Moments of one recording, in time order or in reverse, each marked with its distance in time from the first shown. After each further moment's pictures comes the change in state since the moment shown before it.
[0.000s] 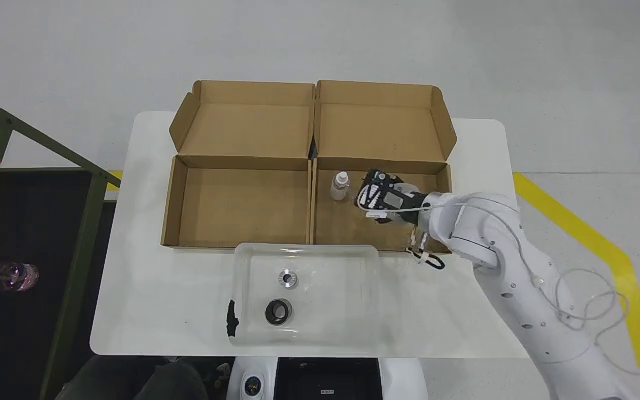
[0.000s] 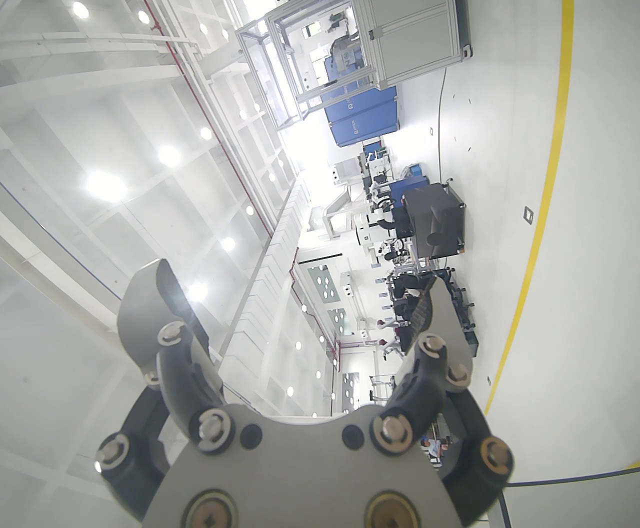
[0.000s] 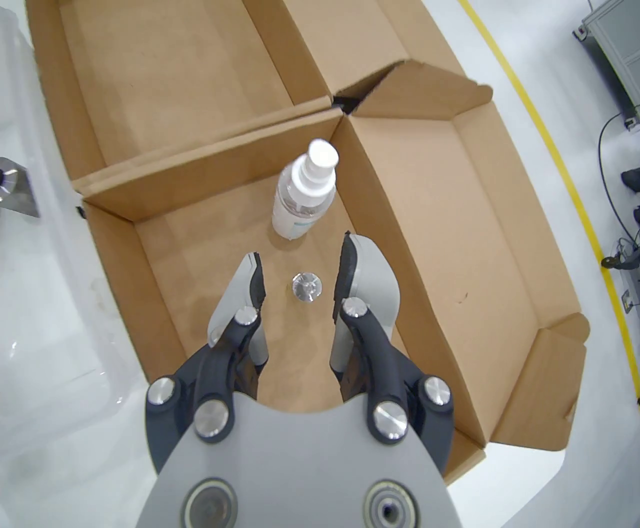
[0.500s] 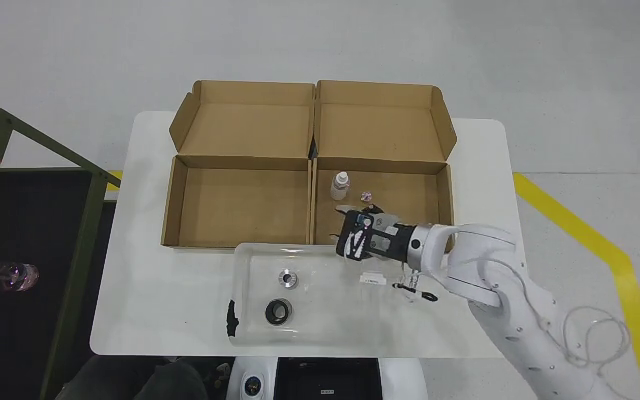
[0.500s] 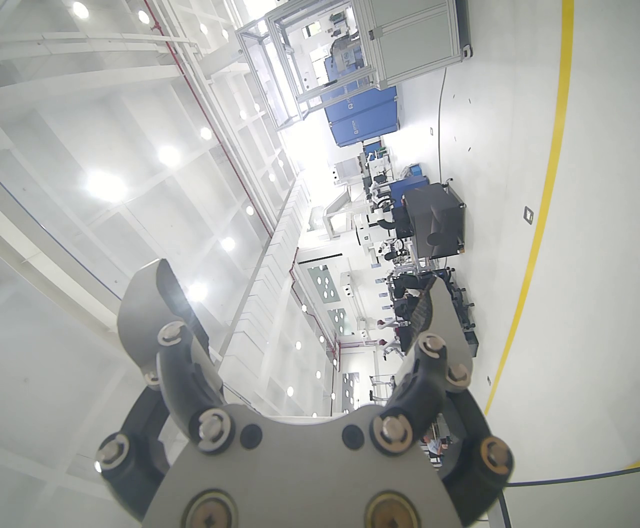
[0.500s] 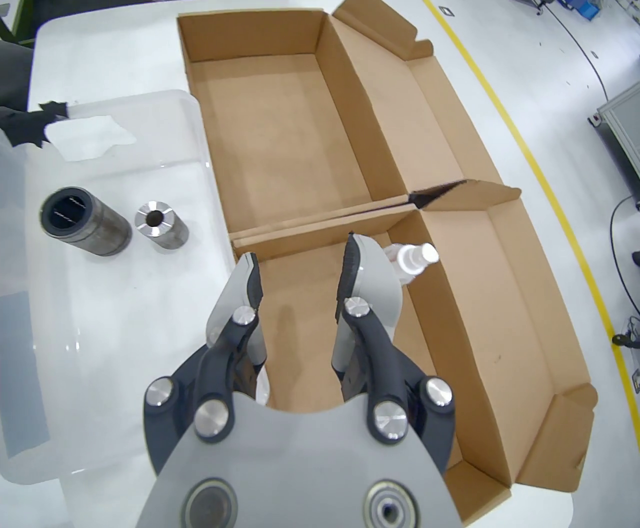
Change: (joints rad) left arm 0.000 0.000 0.000 0.000 0.000 0.000 0.000; right arm -0.113 0.007 -0.045 -0.201 0.010 -0.039 -0.040
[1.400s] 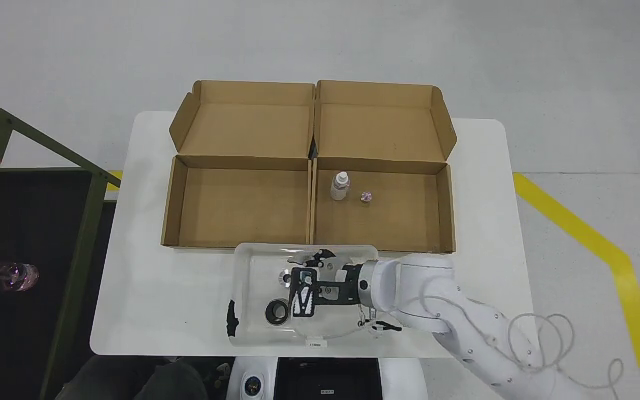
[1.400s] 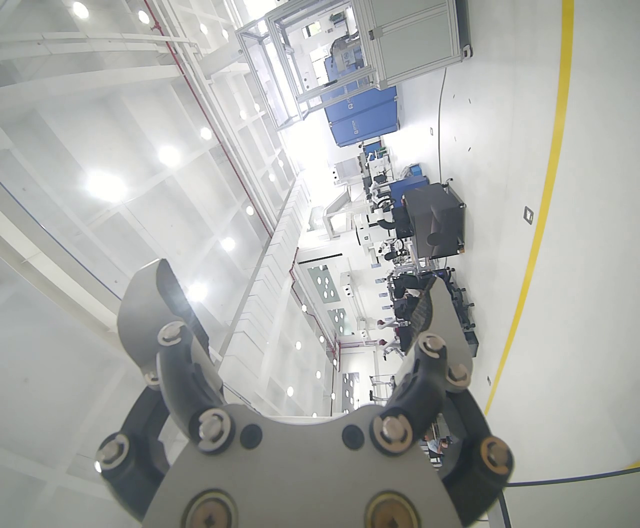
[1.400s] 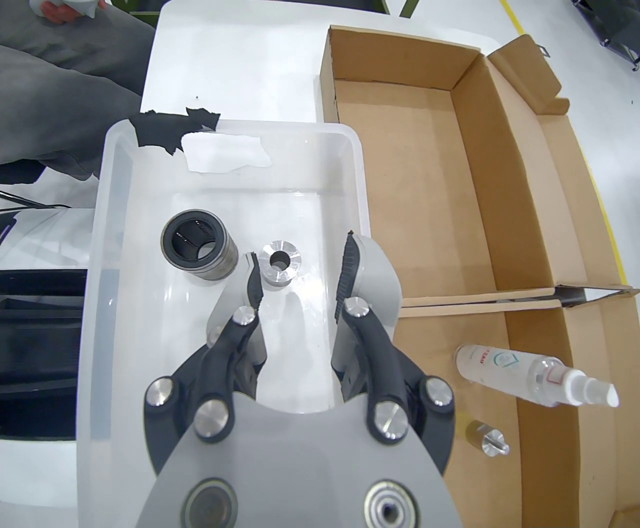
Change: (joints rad) left arm 0.000 0.000 0.000 0.000 0.000 0.000 0.000; right arm 0.049 -0.047 -0.273 0.047 -0.079 0.006 -0.013
